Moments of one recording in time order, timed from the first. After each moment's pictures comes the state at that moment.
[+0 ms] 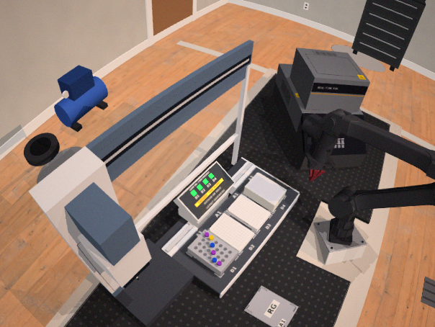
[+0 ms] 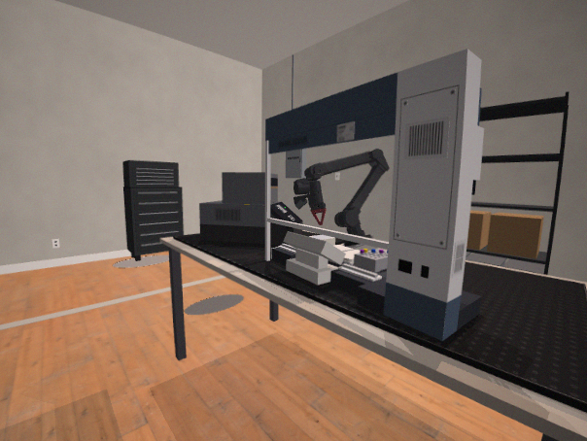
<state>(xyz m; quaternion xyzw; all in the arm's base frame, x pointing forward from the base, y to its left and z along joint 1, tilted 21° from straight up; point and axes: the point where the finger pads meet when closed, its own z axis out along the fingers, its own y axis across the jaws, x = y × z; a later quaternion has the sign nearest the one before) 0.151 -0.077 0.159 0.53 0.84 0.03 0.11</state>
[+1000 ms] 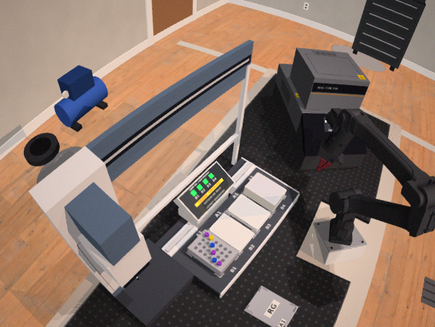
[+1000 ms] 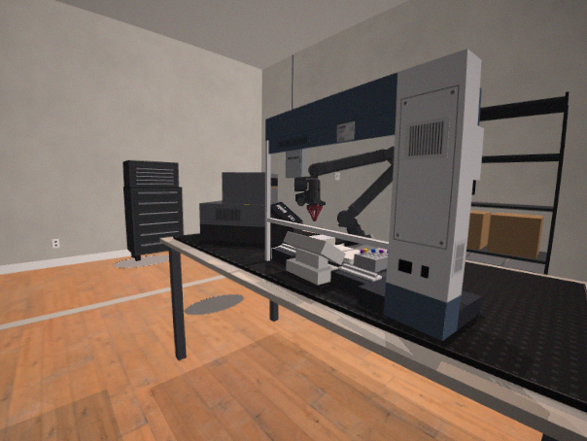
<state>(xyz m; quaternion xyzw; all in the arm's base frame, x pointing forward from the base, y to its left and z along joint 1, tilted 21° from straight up) 0.129 -0.117 0.182 0.70 0.68 0.11 0.19</state>
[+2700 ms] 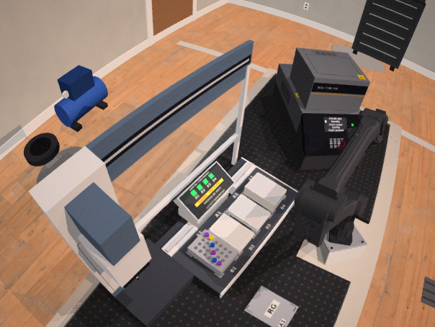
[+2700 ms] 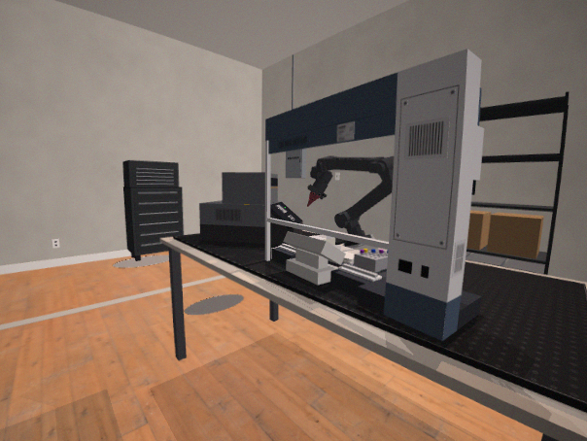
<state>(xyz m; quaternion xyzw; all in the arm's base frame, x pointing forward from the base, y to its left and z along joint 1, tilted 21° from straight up) 0.057 -0.172 0.254 0.84 0.33 0.15 0.41</state>
